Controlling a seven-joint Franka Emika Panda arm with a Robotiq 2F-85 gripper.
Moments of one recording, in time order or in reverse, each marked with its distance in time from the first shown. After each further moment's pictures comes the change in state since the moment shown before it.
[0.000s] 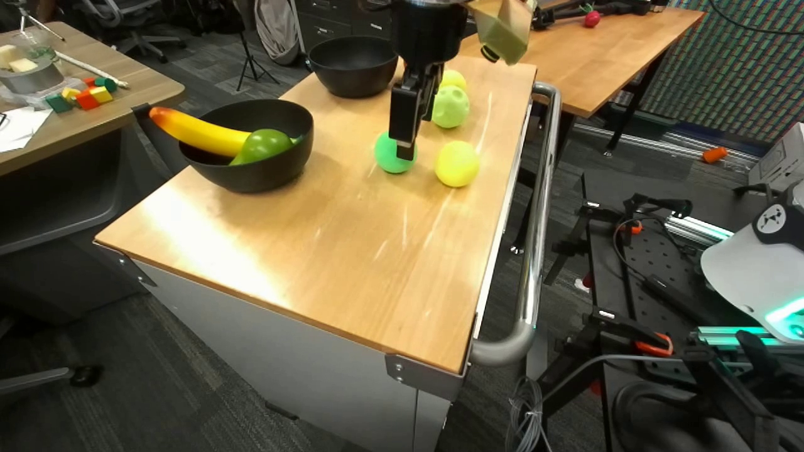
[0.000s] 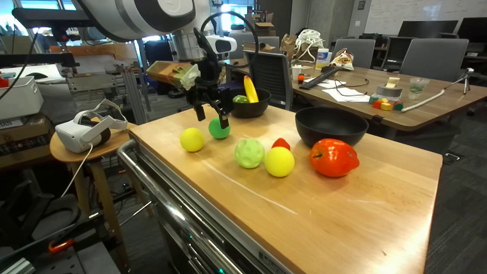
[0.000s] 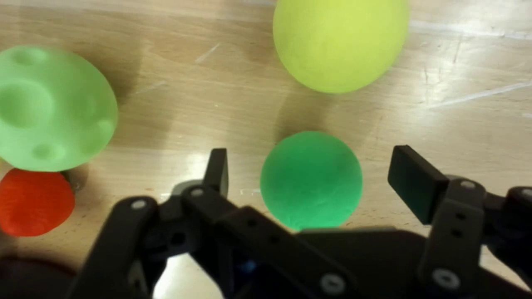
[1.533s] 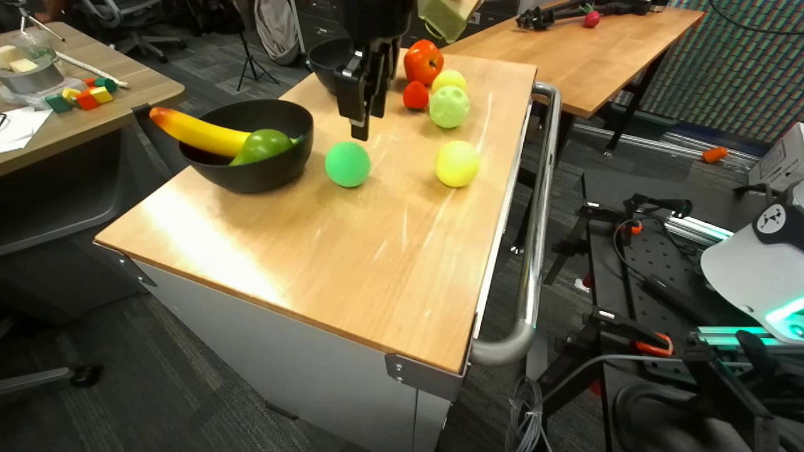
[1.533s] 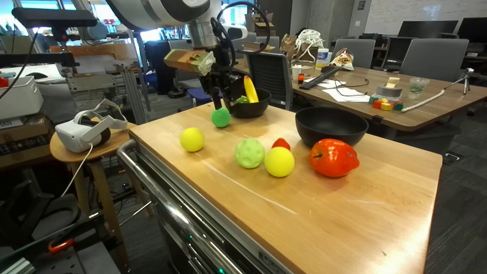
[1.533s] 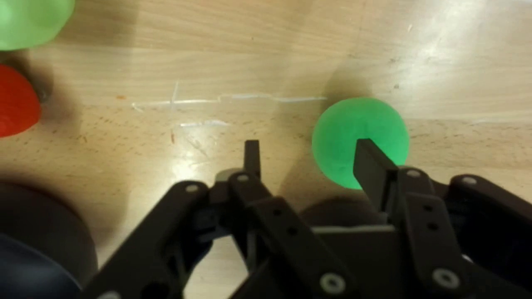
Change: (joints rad) arm 0.015 0.085 0.000 0.165 0.013 -0.014 0.013
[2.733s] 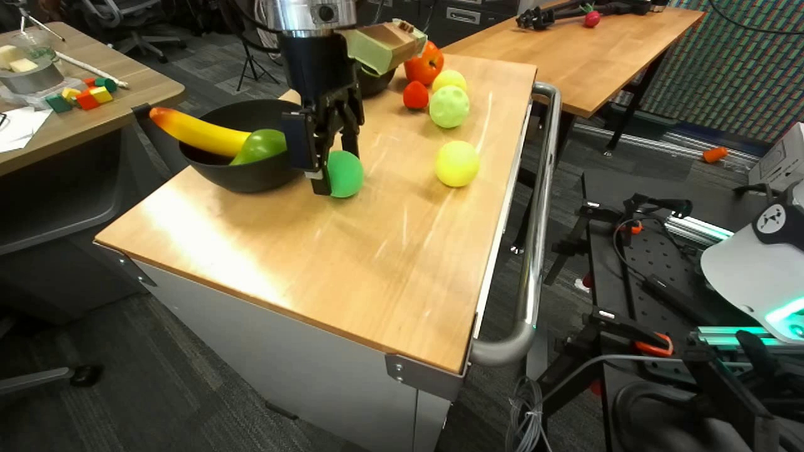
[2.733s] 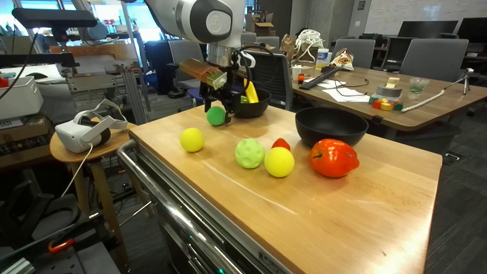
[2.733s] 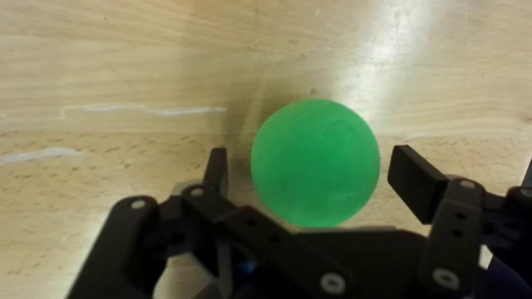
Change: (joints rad) arm 0.003 0.274 0.034 0.290 0.276 -0.233 -0.202
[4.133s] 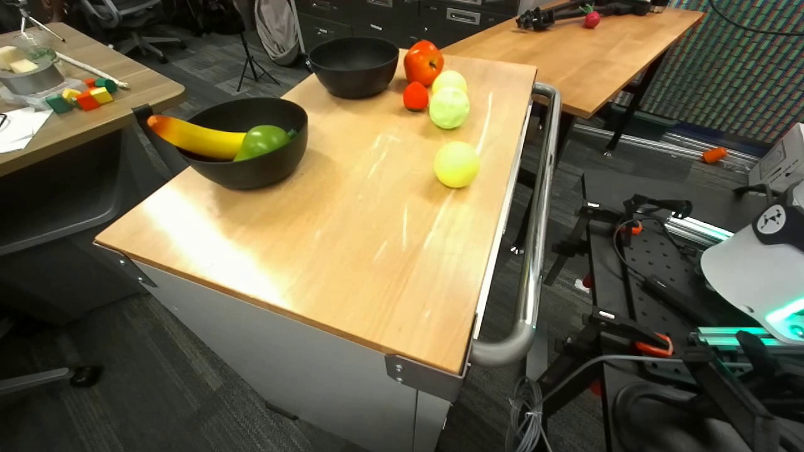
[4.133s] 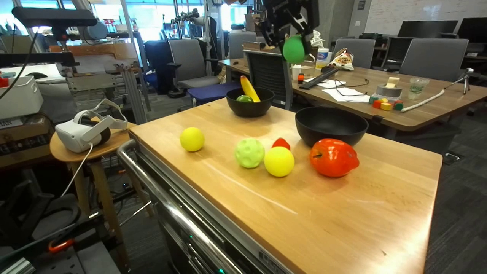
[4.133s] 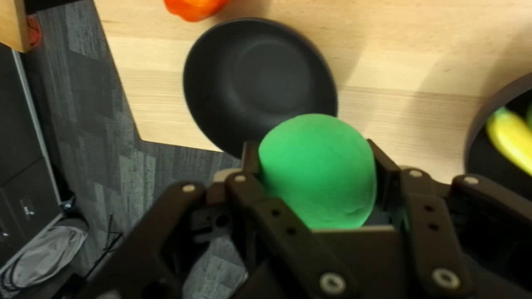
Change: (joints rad) arm -0.026 -0.195 -0.184 0.169 -0.555 -0.127 0.199
